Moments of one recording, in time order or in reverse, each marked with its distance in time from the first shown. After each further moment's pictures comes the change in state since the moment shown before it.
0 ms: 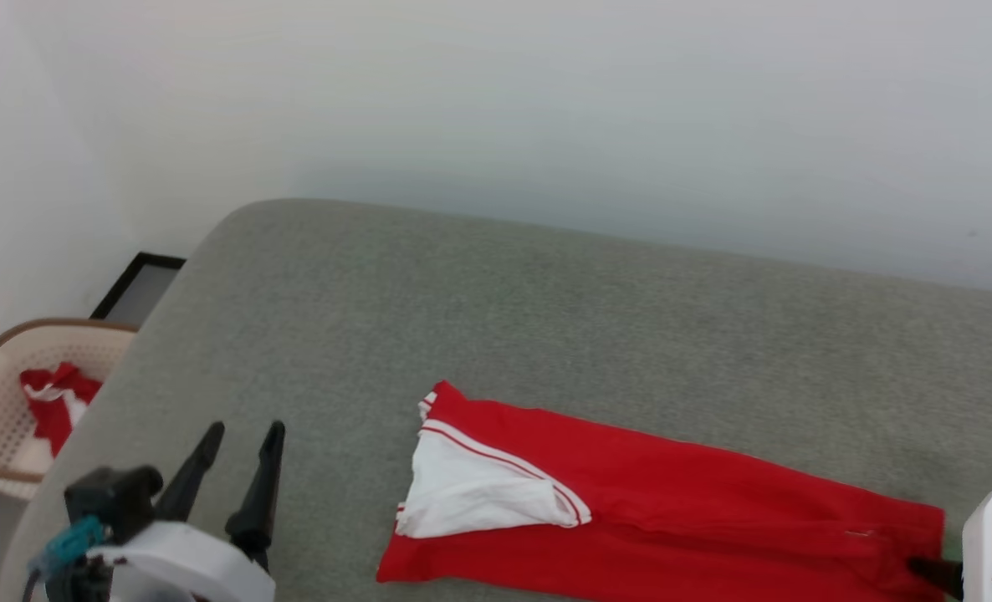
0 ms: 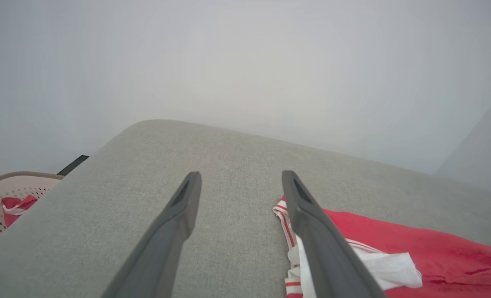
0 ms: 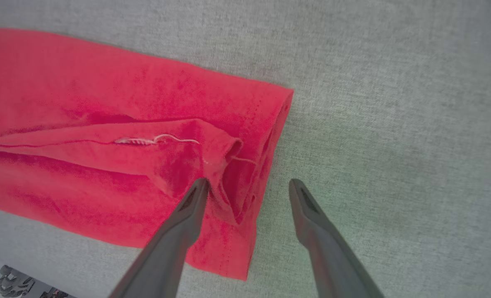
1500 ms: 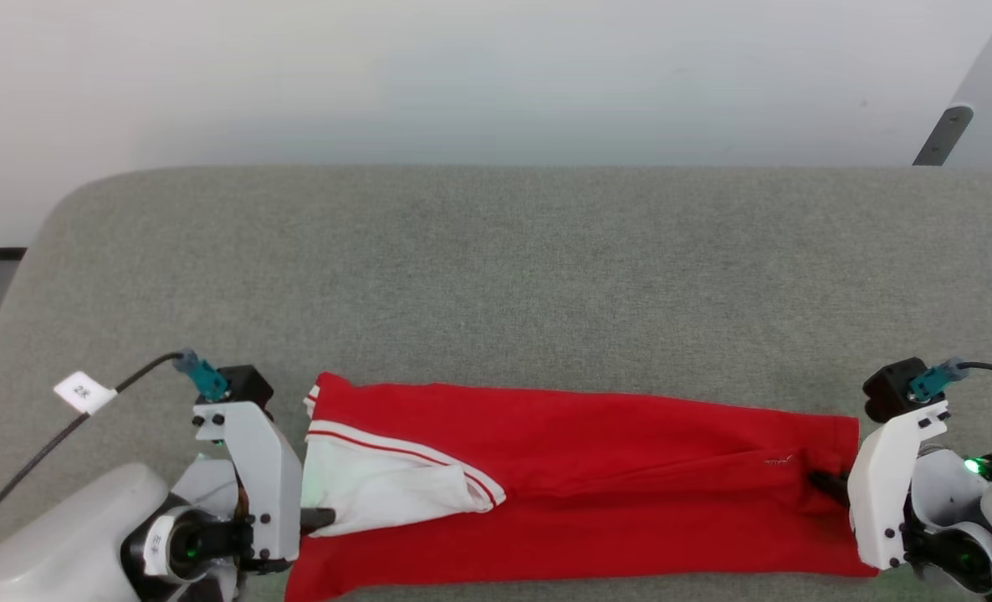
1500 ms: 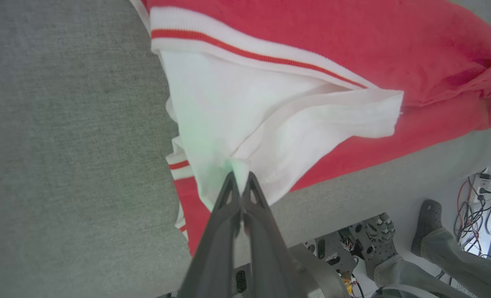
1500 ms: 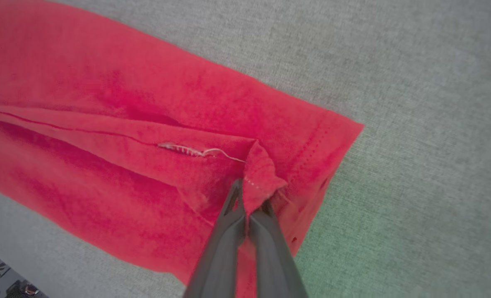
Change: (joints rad) left arm -0.512 0.197 -0.534 0.037 -0.578 0.081 0.892; right arm -0.225 -0.094 0.530 -0.045 0.199 0.000 -0.286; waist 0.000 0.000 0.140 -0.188
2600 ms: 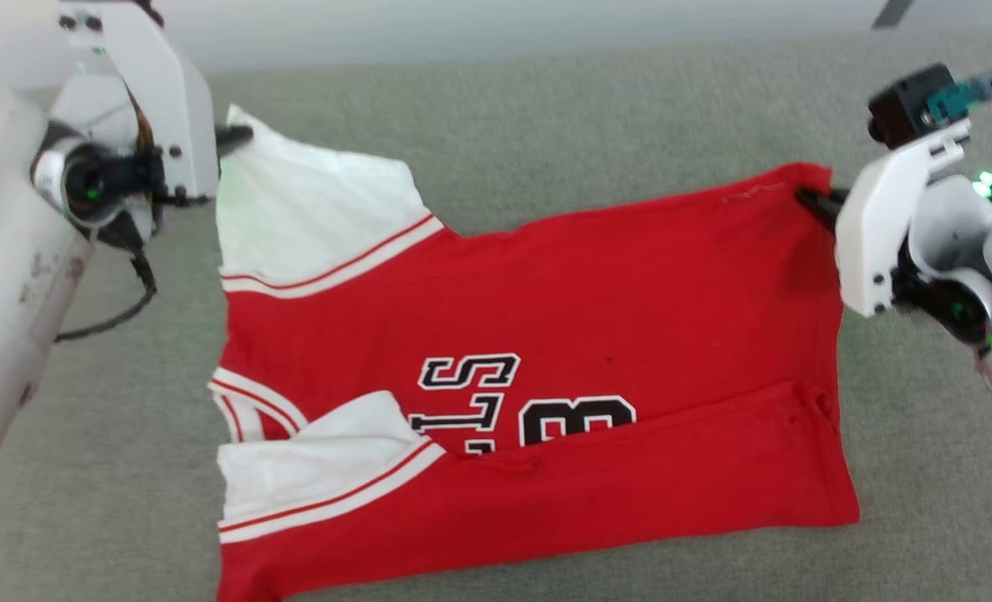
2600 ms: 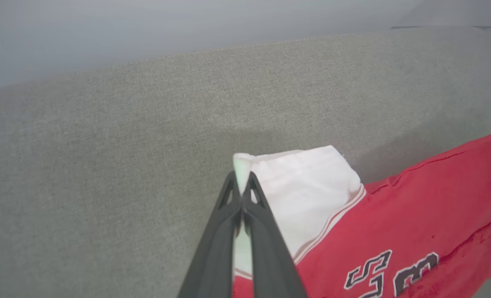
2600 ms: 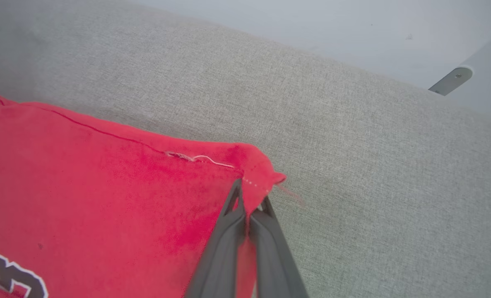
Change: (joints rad) left arm -0.667 -0.267 0.062 0.738 0.207 -0.364 0.004; right arm -0.528 0.090 0.095 0.180 -0.059 0.000 -0.082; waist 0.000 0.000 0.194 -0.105
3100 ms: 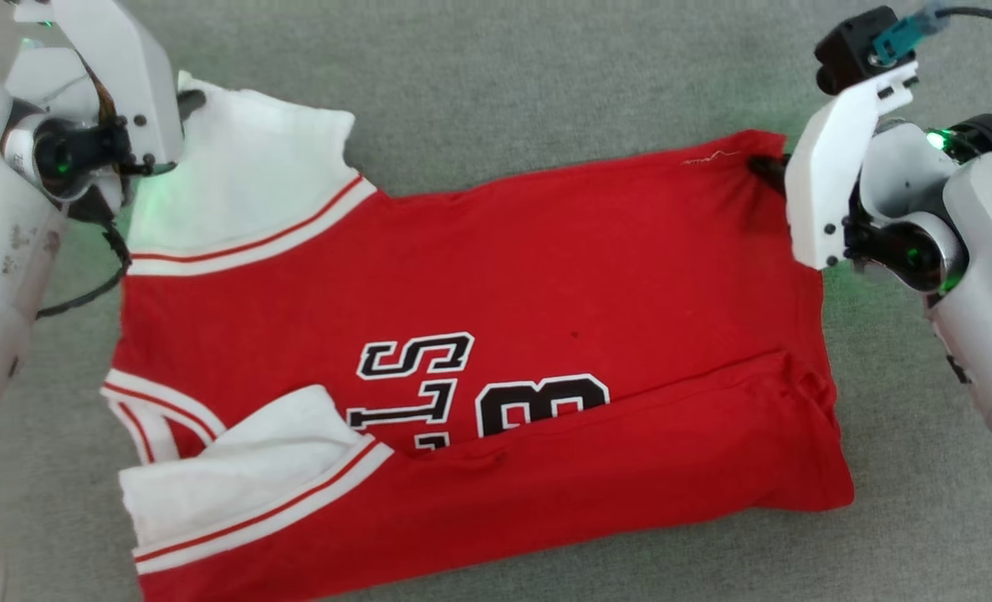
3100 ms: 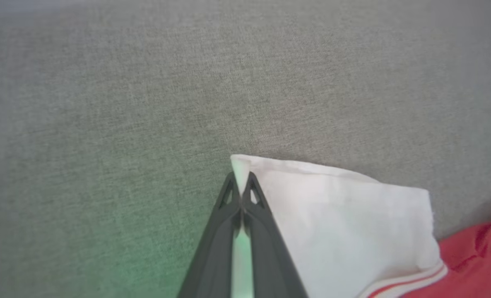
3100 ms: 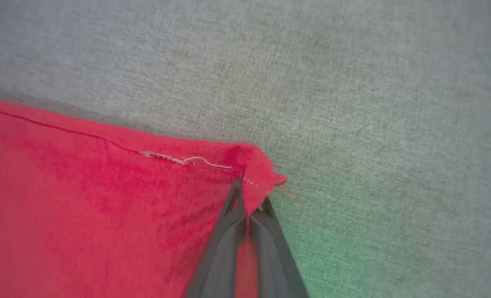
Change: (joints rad) left arm -0.052 -0.032 0.026 0.144 0.053 0.004 -0.066; right arm -0.075 0.125 -0.092 0.035 -0.058 0.000 0.156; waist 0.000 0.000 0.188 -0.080
